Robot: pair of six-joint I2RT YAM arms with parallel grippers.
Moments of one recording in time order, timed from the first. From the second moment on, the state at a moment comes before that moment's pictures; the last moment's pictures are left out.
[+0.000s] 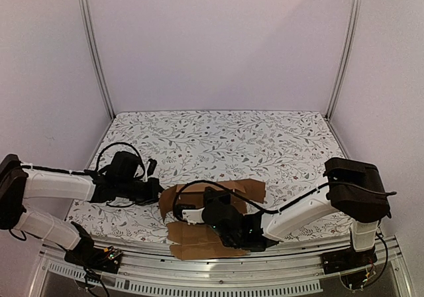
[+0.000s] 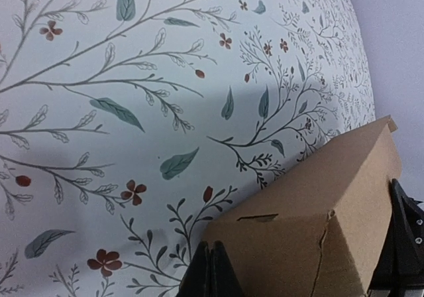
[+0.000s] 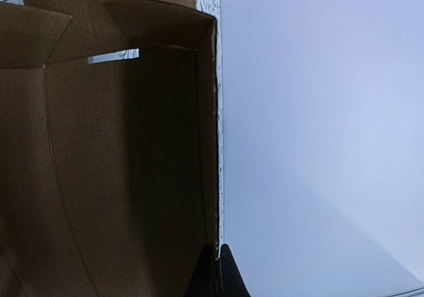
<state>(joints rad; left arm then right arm) -0.61 1.30 0.45 0.05 0.30 -0.74 1.42 2.02 1.02 0.61 1.02 -1.10</state>
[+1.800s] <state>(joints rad) -1.00 1.12 0.32 0.15 0.03 -0.71 1.46 2.00 1.01 0.56 1.09 -1.07</state>
